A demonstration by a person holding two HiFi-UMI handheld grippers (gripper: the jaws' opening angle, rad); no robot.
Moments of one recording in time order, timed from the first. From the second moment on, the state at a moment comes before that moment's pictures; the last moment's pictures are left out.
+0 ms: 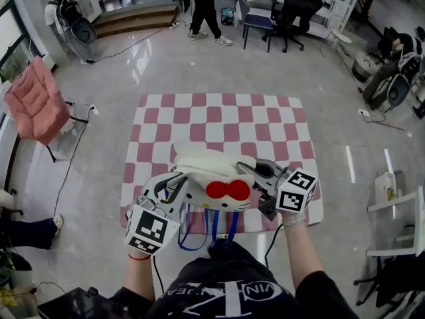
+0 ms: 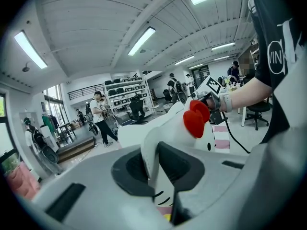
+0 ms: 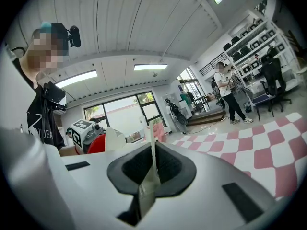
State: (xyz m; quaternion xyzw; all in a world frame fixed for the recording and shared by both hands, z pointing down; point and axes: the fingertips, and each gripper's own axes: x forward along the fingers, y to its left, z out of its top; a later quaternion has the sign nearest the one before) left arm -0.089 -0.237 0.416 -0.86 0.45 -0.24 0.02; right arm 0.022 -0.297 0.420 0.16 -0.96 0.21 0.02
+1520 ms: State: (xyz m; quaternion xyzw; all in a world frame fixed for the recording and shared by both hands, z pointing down) left arm -0.108 -0.385 0.456 -0.82 0.51 -0.28 -0.03; right arm -0.001 -0.456 0.458 0.14 -0.97 0.22 0.02
